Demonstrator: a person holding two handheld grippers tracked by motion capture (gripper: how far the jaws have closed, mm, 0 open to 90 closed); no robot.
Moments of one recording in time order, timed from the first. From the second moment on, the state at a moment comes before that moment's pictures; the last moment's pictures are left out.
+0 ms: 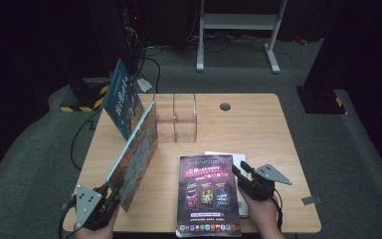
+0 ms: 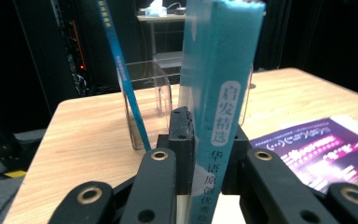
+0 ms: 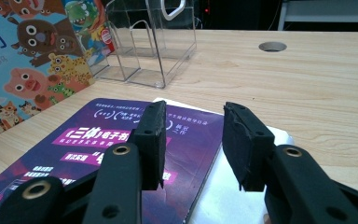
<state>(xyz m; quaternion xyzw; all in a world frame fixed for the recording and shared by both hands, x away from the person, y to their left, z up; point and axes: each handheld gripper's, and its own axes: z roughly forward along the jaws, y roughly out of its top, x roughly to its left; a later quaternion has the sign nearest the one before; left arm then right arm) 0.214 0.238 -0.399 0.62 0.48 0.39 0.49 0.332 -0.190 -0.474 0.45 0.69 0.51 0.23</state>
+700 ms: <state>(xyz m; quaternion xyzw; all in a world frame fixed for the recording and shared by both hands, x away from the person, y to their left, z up) 0.218 0.251 -0.392 0.63 0.47 0.38 0.49 0.332 -0.192 -0.475 0.46 0.69 0.51 0.23</state>
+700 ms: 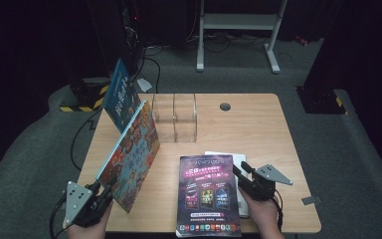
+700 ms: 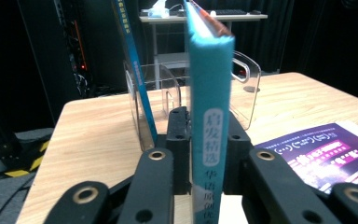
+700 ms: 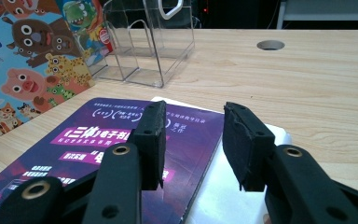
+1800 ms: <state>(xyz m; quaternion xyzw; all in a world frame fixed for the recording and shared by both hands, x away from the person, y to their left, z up) 0.223 0.260 -0.398 0.62 0.45 0.38 0.51 0.332 -0.193 -0.476 0.46 0.69 0.51 0.23</state>
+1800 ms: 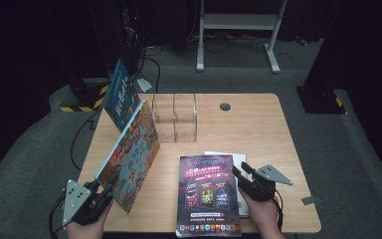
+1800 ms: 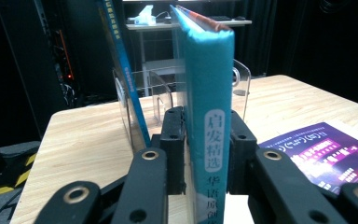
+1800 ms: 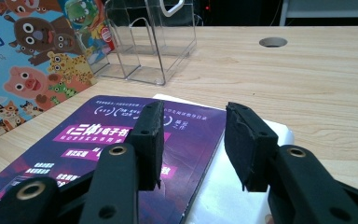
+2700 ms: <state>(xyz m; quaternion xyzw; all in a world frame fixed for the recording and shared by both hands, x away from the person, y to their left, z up) 0.245 0.264 -0.396 0.62 0.46 0.36 0.52 0.320 -0.199 -0.481 0.46 0.70 0.50 0.23</state>
